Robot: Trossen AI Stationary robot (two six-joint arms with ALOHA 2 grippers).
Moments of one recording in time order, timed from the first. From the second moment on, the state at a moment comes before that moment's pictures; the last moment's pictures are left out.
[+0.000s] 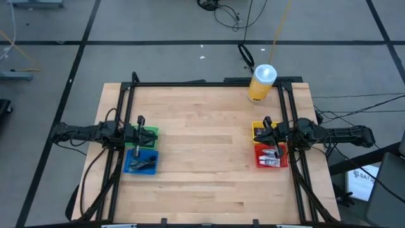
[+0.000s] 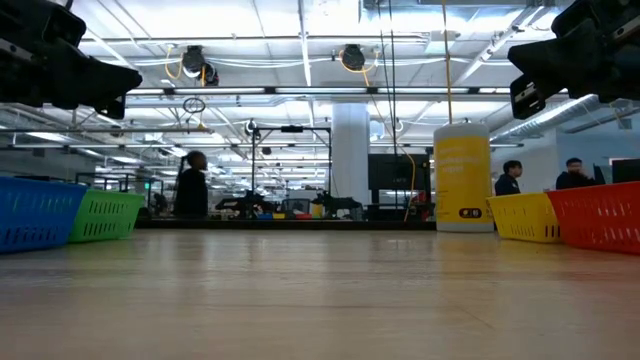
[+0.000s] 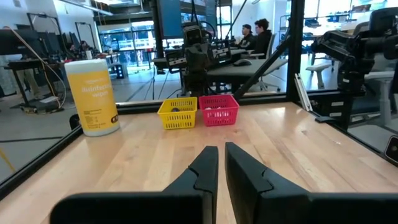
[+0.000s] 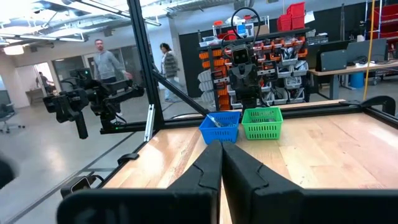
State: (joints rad) left arm -0.10 0.01 0.02 0.01 -0.03 0.07; right arm -0.02 0.20 0.01 0.30 -0.21 0.17
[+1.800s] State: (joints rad) left arm -0.10 0.02 0.02 0.03 -0.03 0.07; right arm -0.10 0.00 0.01 0.00 -0.02 -0.06
